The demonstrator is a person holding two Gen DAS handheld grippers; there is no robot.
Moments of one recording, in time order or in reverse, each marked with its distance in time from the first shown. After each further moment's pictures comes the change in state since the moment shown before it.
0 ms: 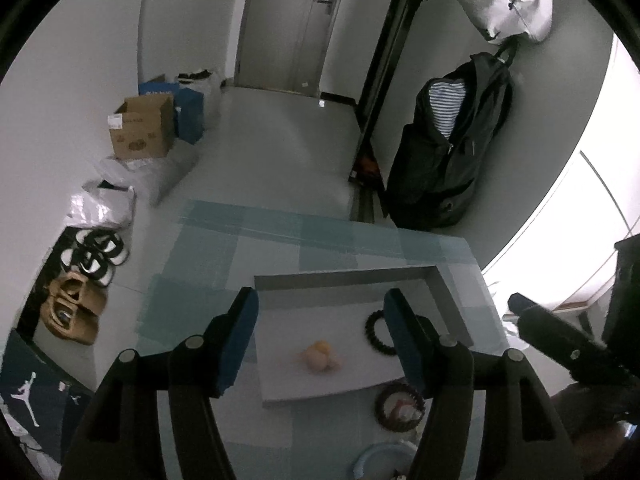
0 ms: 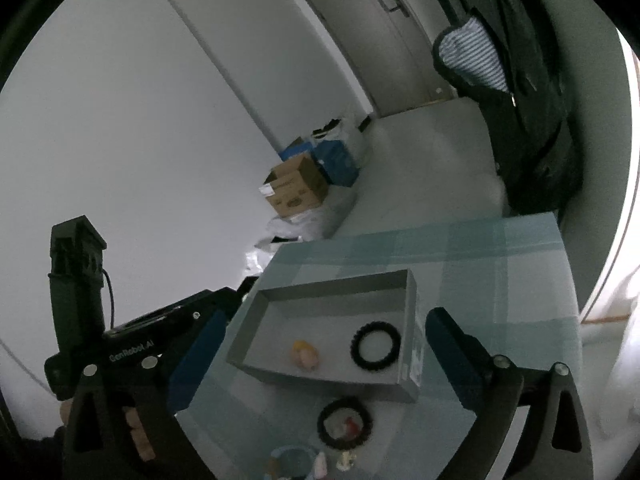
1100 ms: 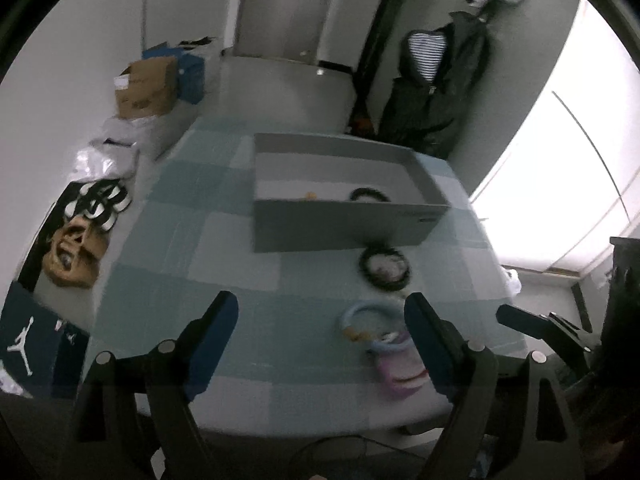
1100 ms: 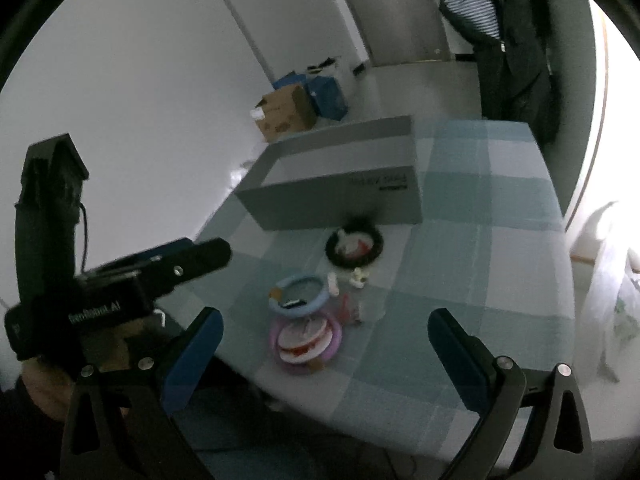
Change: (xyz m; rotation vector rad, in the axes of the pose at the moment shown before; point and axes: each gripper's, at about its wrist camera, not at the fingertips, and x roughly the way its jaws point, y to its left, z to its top) left arm -0.036 -0.003 -0.084 -0.021 0.109 0.008; right arm -0.034 0.032 -0.108 -0.100 0.217 -0.108
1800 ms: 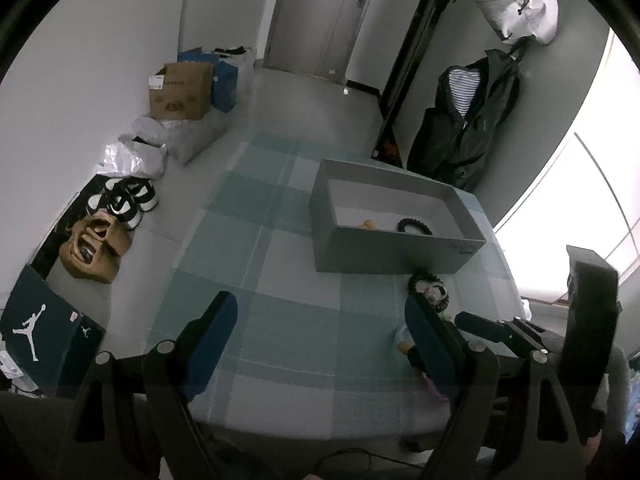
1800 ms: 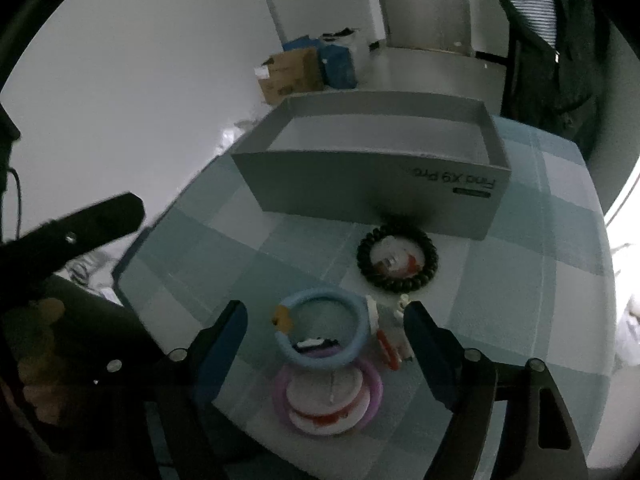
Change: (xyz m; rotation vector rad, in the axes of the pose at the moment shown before) left arm -0.016 0.043 0.001 -0.074 -0.071 0.014; right arm 0.066 0.034 0.015 -0.139 0.115 -0.093
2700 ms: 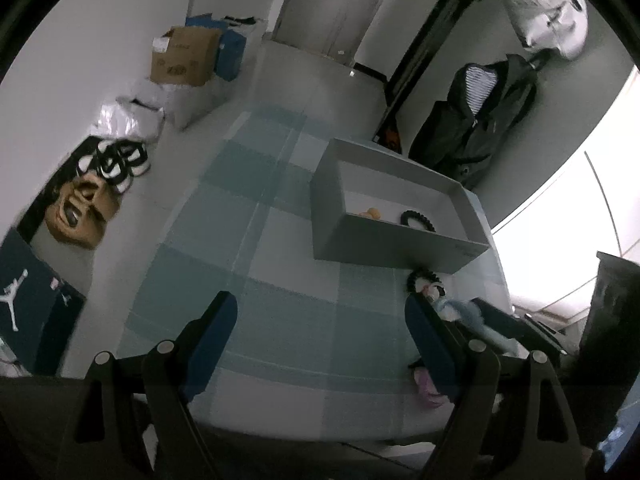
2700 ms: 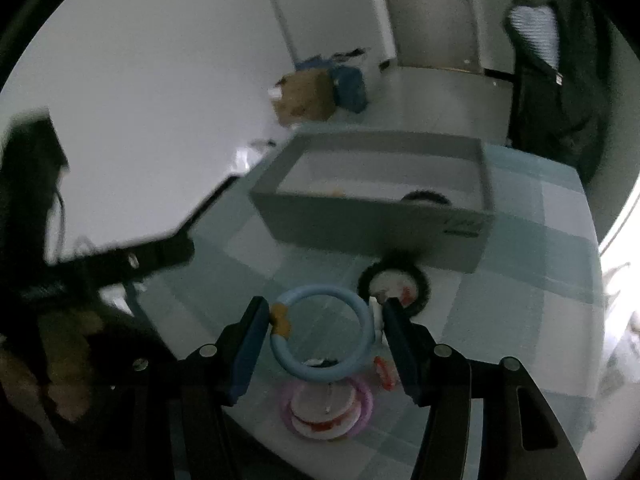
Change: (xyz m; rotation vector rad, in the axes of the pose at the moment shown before) left arm 0.016 0.013 0.004 -0.116 0.090 -0.060; right arm -0.030 -0.008 0.012 0.020 -0.097 0.069
